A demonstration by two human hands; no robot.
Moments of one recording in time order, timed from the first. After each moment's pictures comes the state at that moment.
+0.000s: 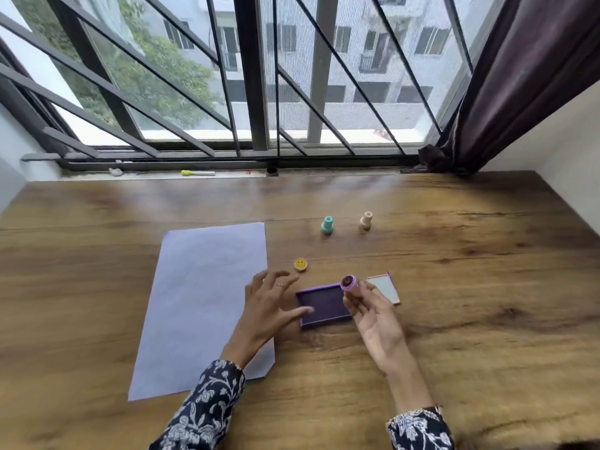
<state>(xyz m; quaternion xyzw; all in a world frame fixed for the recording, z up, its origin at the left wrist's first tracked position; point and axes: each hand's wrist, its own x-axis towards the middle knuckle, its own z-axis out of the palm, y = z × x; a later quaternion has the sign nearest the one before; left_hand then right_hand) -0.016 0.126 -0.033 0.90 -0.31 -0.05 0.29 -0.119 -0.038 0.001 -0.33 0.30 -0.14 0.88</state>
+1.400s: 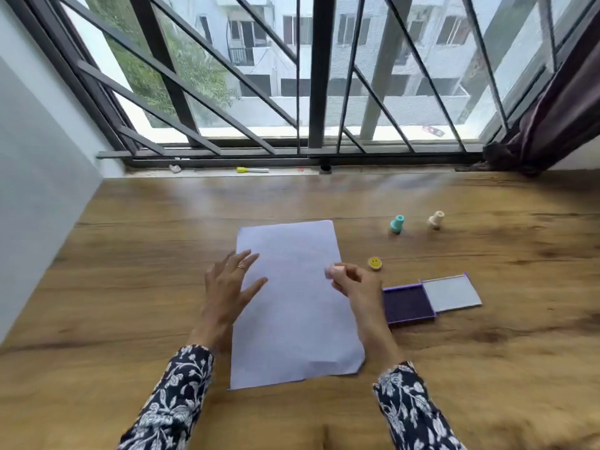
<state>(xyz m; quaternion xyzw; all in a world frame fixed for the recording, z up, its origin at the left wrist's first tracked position) 0.068 0.298 -0.023 0.94 -0.22 0.04 0.25 -0.028 0.098 0.010 -0.61 0.35 -0.11 0.70</state>
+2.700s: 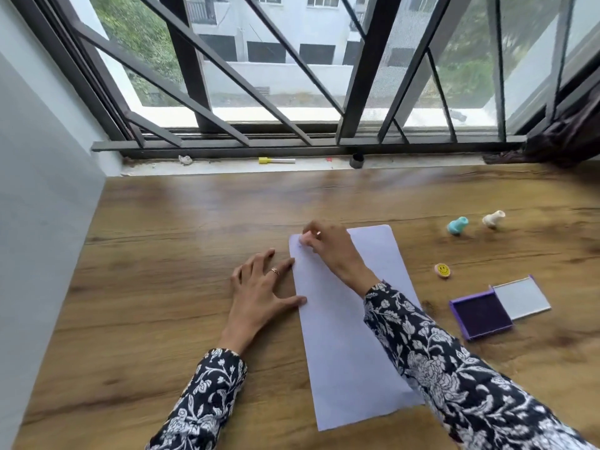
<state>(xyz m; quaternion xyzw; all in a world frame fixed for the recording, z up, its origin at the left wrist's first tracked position) 0.153 0.357 -0.051 0.93 -0.27 -0.11 0.24 0.145 0.183 0.002 -0.92 0.15 -0.03 0.36</state>
